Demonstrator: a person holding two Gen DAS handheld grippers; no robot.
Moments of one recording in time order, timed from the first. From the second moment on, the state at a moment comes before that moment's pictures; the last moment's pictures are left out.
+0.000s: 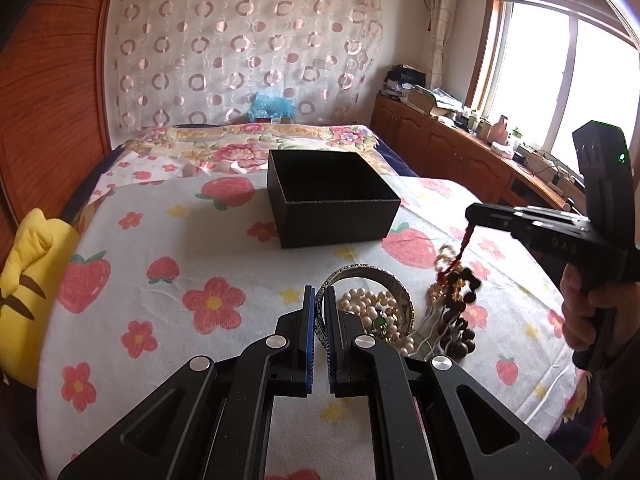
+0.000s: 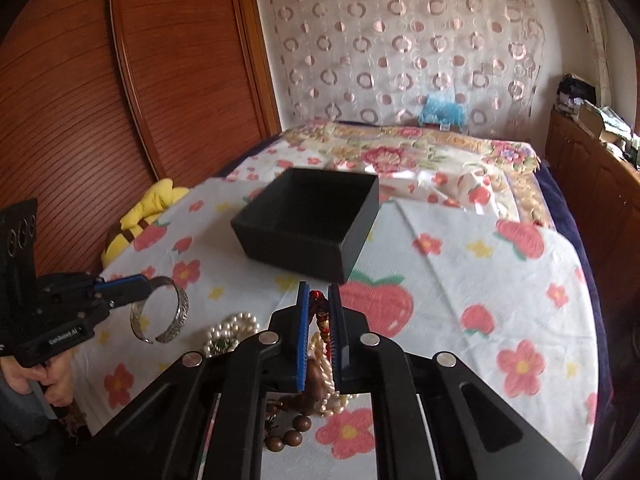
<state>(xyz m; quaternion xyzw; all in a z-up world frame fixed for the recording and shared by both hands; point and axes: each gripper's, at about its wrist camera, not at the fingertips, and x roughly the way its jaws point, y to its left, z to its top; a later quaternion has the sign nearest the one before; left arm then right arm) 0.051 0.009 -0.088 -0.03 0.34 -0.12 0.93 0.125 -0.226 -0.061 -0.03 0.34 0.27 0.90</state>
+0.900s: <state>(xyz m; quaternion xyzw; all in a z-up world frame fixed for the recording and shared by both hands) 0.117 -0.001 -0.059 -0.02 0.31 -0.12 0.94 0.181 -0.209 -0.029 -0.05 0.31 0.27 0.91</state>
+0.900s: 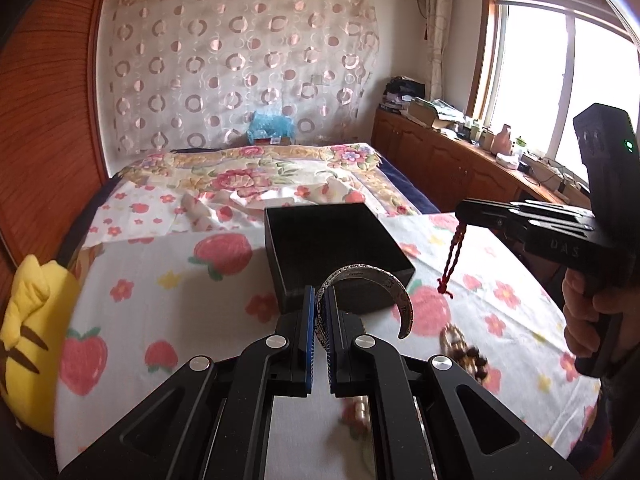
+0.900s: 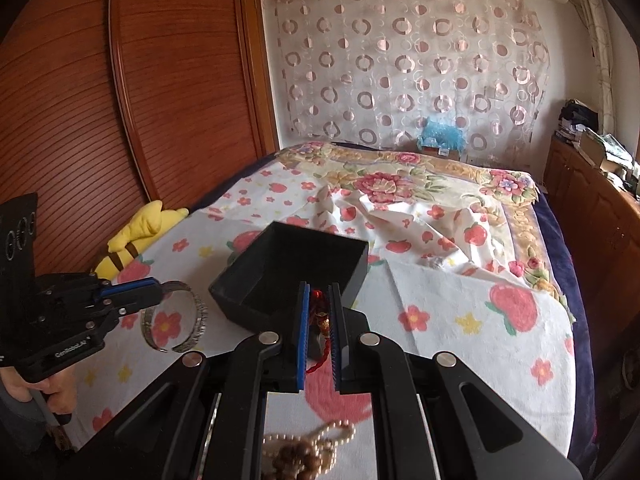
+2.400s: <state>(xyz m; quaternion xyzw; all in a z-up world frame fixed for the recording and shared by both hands) 0.152 0.027 -0.062 0.00 0.33 -0.08 0.94 0.259 -0.172 -0.063 -0.06 0.36 0.28 0.89</state>
